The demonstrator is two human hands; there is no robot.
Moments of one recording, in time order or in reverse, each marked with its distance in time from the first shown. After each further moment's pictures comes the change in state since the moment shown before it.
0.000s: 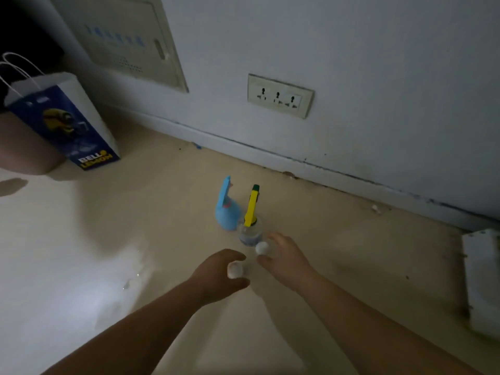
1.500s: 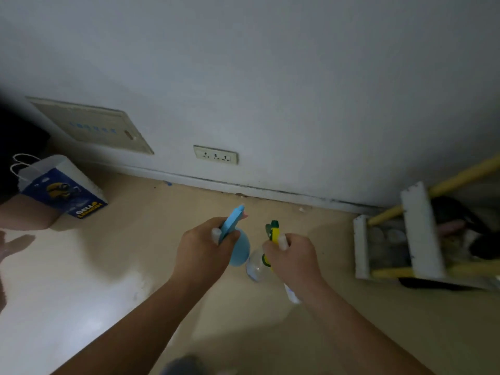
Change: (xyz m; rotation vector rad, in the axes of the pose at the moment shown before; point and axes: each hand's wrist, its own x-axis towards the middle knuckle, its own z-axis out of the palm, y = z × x) left_hand -0.201 0.299 -0.191 -0.205 0.421 0.110; right_hand -0.232 -0.124 -0.210 0.431 0.386 0.221
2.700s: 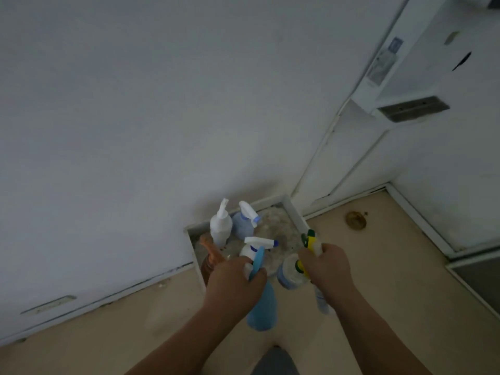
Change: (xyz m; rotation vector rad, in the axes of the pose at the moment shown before) left_hand -0.191 0.638 0.087 0.202 -0.559 0.518; right_hand -0.236 -0.080 -0.666 0.058 0.686 0.226
